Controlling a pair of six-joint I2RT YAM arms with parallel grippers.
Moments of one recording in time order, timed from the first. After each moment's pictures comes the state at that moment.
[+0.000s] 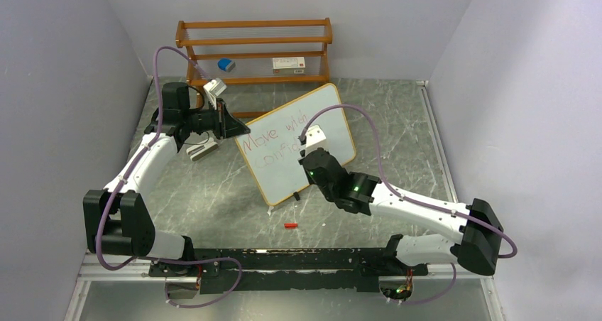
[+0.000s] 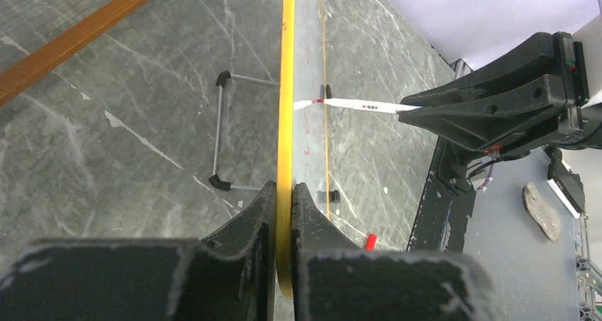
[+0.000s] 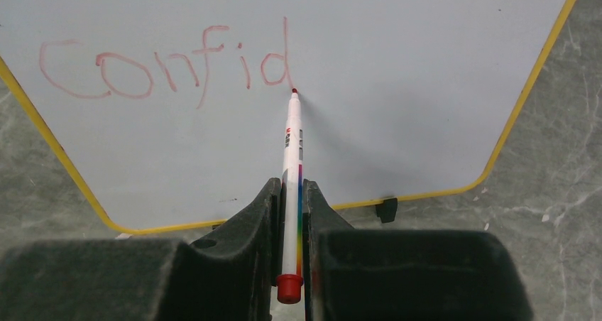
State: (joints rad) left arm -0.08 1.40 1.06 -0.23 1.04 -0.02; right arm 1.05 1.21 0.87 -0.20 0.61 0.20
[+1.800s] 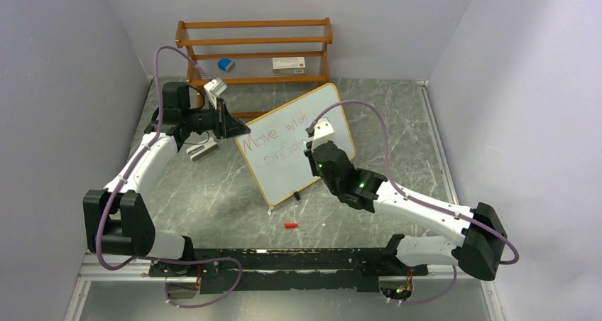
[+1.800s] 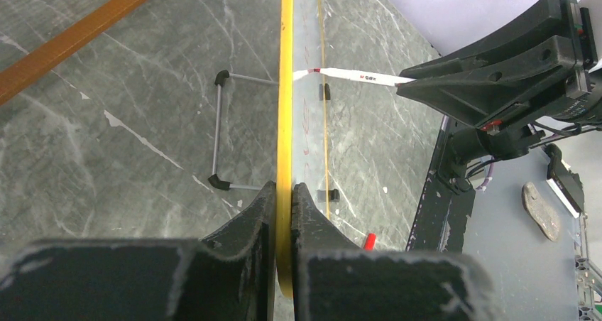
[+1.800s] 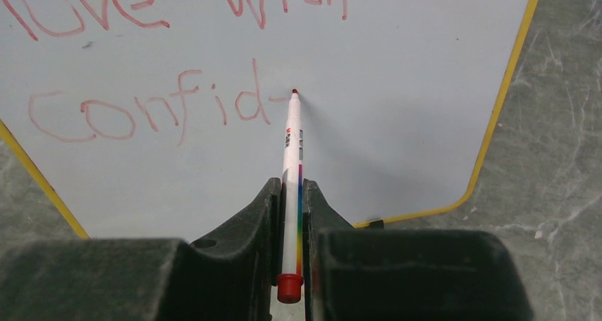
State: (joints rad) left arm -0.08 1.40 1.06 -0.24 1.04 -0.02; right arm 0.98 1.18 0.84 -0.12 0.58 0.16
